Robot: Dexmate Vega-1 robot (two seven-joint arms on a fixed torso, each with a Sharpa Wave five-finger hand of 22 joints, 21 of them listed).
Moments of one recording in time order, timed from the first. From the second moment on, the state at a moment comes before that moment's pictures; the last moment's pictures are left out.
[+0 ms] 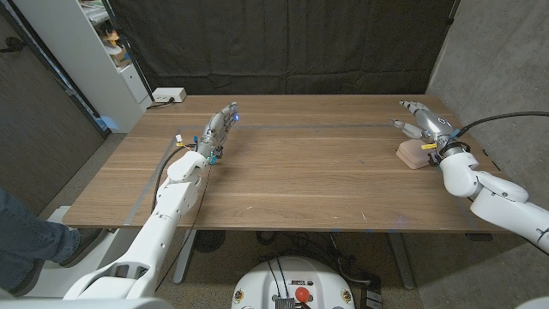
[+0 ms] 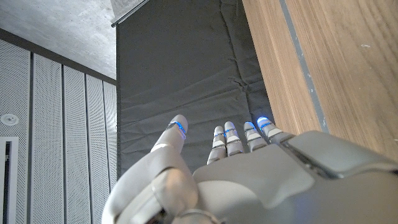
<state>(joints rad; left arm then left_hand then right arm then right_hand) 0.86 0.25 0.05 -1.30 -0.38 -0.17 -0.27 0.31 0.13 0.58 -0.14 0.19 0.06 0.04 0.19 0.17 0.05 -0.01 0.22 0.20 -0.03 0.03 0.19 0.17 -0.08 0.00 0.33 0.17 -1.13 -1.04 -0.26 -1.74 -0.26 -0.12 -0.43 0.49 0.06 0.33 -0.15 0.19 0.16 -0.04 0.19 0.20 0.13 0.04 0.20 0.21 0.05 0.04 0.19 0.25 0.25 0.04 0.23 0.17</state>
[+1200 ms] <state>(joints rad) 0.89 0.25 0.07 -1.35 -0.38 -0.15 -0.24 0.31 0.13 0.58 -0.14 0.19 0.07 0.05 0.19 0.17 0.05 0.00 0.22 0.20 -0.03 0.03 0.19 0.17 -0.08 0.01 0.31 0.17 -1.18 -1.14 -0.24 -1.79 -0.25 -0.23 -0.36 0.50 0.01 0.30 -0.15 0.20 0.11 -0.08 0.19 0.20 0.06 0.04 0.19 0.21 0.01 0.06 0.19 0.21 0.25 0.21 0.20 0.17</state>
